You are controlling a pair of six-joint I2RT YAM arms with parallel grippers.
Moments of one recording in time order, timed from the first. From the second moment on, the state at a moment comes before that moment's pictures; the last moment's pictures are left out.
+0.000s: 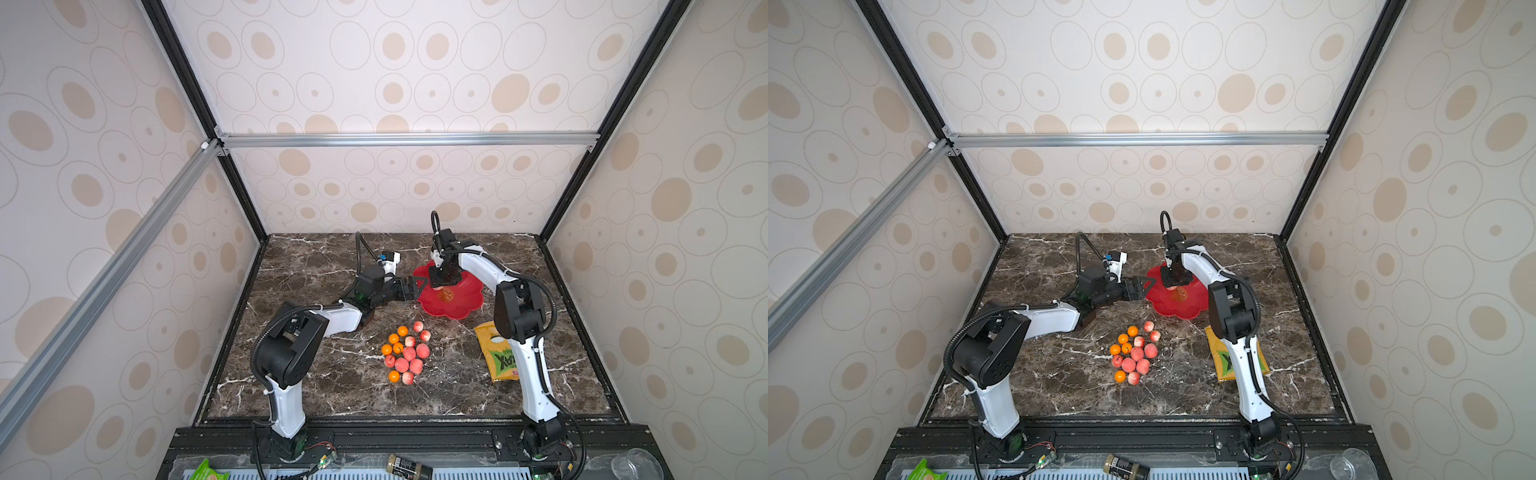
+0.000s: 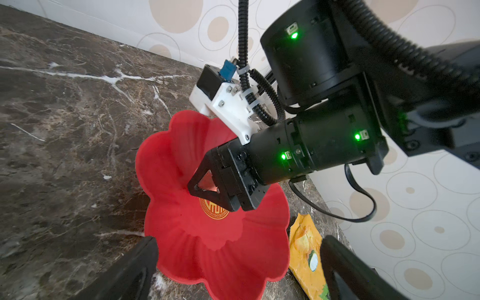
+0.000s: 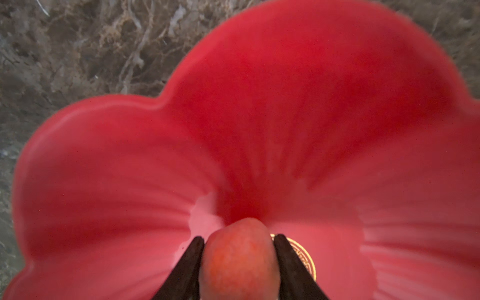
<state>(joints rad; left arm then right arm) -0.54 1.86 1.00 0.58 0.37 -0.62 0.36 2.38 2.06 -0.96 -0.06 0.17</state>
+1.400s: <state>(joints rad) -0.54 1.54 0.74 0.53 0.36 -0.59 0.38 1.92 1.60 -0.85 -0.05 0.20</state>
